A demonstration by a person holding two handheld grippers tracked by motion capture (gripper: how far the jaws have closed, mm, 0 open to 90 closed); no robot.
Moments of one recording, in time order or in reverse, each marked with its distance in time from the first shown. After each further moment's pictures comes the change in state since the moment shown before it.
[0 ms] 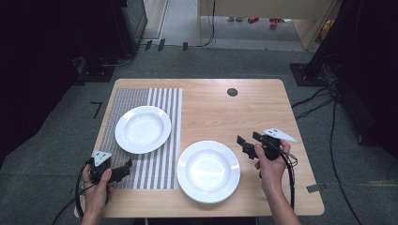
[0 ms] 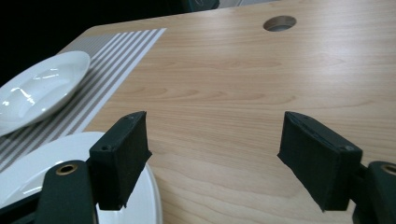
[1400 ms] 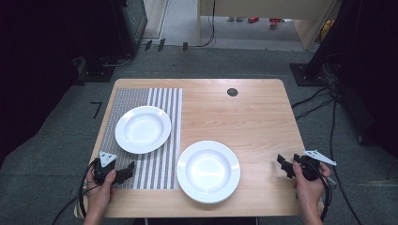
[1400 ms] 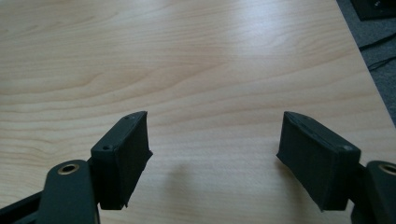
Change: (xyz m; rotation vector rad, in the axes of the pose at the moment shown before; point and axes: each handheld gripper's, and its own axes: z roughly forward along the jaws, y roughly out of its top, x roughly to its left) left arm -0.005 -0.003 0.005 0.032 0.015 0.049; right arm -0.110 -0.061 -0.065 0.085 -0.271 0.088
